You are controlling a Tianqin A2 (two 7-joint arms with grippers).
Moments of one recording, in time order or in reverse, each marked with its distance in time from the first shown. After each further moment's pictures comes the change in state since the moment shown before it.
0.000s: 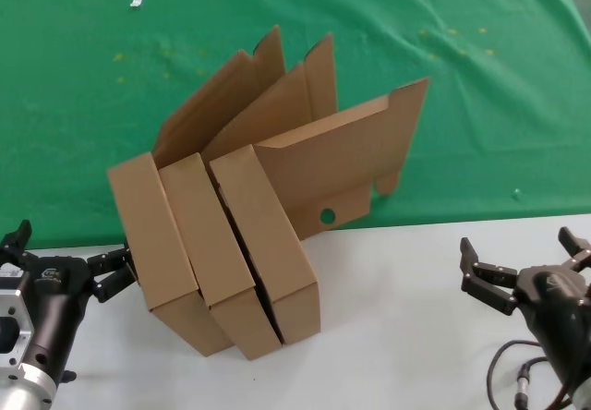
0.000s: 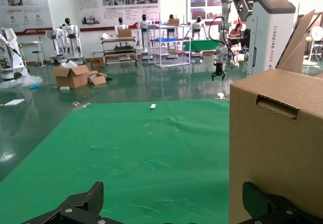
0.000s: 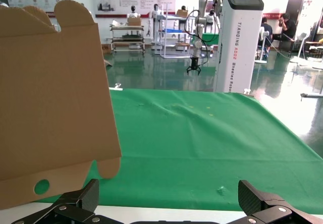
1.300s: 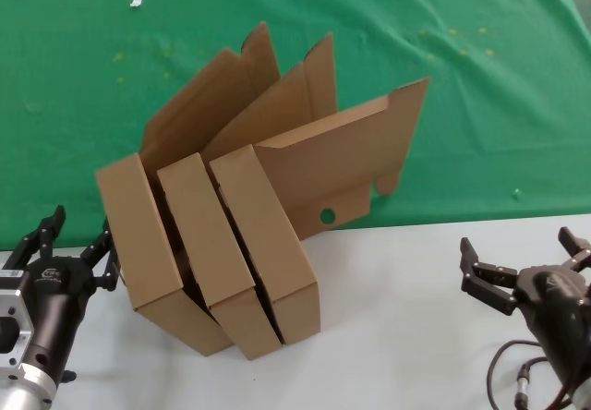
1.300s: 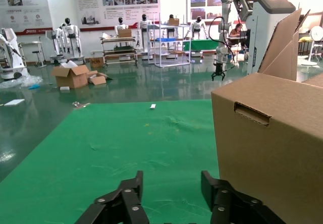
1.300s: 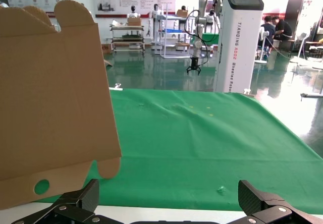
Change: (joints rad) left arm 0.000 0.000 0.000 0.000 0.000 0.000 0.000; right arm 0.000 0.000 0.000 0.000 0.000 0.000 0.000
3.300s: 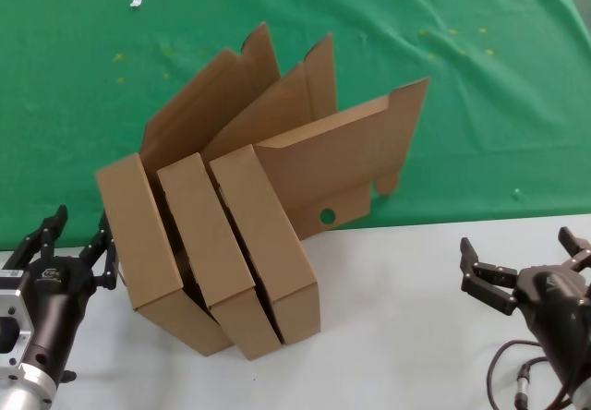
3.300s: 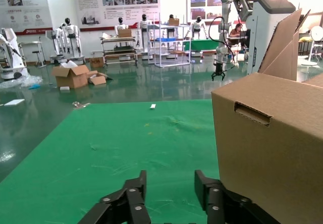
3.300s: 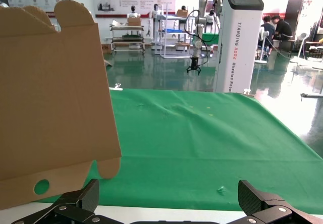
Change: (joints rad) left arm 0.000 0.000 0.000 0.000 0.000 0.000 0.000; right arm 0.000 0.000 0.000 0.000 0.000 0.000 0.000
